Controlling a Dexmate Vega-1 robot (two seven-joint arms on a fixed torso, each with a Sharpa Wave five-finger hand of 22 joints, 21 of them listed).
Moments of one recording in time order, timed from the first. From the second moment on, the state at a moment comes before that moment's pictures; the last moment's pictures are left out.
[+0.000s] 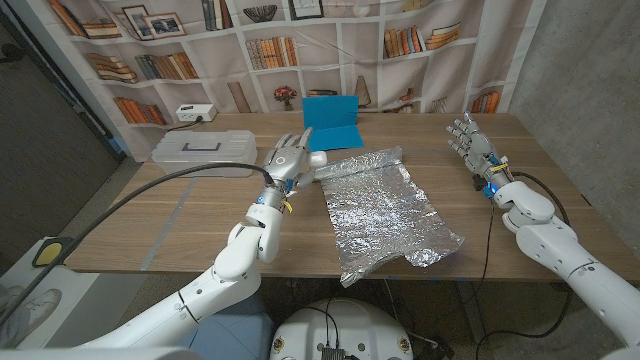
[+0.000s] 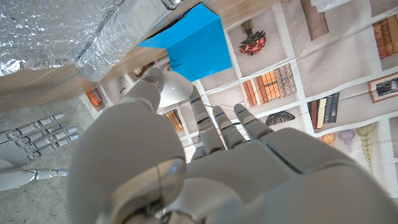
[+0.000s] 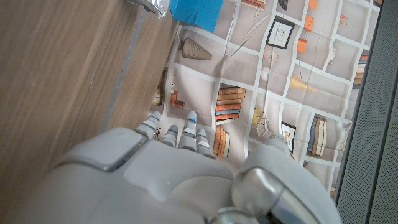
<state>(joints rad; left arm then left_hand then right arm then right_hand) 1.03 0.66 0.68 -2.02 0.99 0.56 0.35 1.01 0.06 0.52 -0.17 0.20 0.00 0.00 0.19 0.18 0.73 -0.13 0.27 0.37 0.26 -0.14 0.20 0.17 0.15 0.02 0.19 0.17 -1.02 -0.72 -0.20 -1.46 0.74 0.32 0.11 0.33 0.12 -0.05 -0.07 0.19 -0.04 0.01 0.20 0.19 0.12 0.05 0.25 0.23 -0.18 0.00 0.21 0.20 -0.07 0.12 0.19 0.16</state>
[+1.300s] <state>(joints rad) 0.93 0.60 0.70 -1.87 0.75 0.32 0.56 1.02 0.06 0.49 -0.17 0.20 -0.06 0.01 0.19 0.18 0.74 -0.14 0.27 0.38 0.25 -0.15 0.19 0.17 0.16 0.00 0.19 0.17 -1.18 -0.86 -0.12 -1.72 0.65 0.25 0.02 0.39 0.11 -0.02 -0.12 0.18 -0.10 -0.01 0.20 0.19 0.25 0.06 0.29 0.26 -0.15 0.04 0.23 0.20 -0.07 0.18 0.19 0.17</state>
